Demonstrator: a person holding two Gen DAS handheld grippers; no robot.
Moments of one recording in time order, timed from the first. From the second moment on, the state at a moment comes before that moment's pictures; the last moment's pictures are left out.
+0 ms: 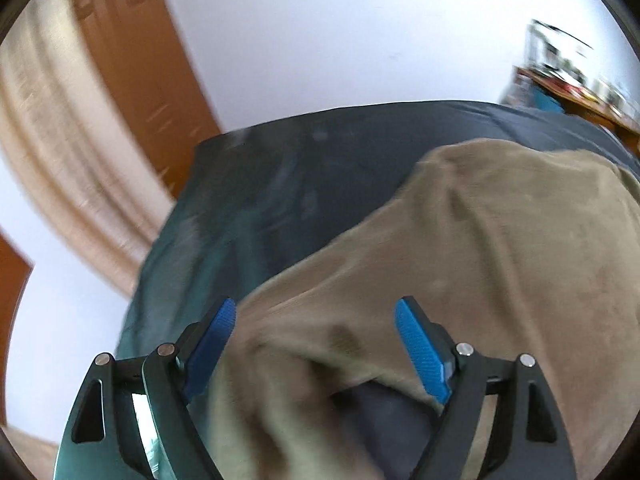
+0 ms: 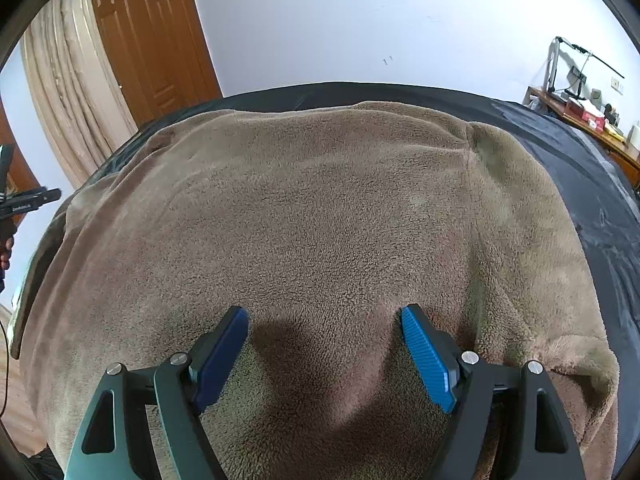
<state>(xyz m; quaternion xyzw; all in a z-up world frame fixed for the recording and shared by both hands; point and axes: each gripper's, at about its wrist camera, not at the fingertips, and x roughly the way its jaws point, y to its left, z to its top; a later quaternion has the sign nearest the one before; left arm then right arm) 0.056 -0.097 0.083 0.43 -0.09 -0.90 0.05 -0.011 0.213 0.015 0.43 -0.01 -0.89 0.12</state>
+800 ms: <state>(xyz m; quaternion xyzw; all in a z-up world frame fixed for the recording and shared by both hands) -0.091 -0.095 0.010 0.45 -0.06 -0.89 0.10 -0.007 0.225 0.016 0.43 -0.03 -0.89 0.12</state>
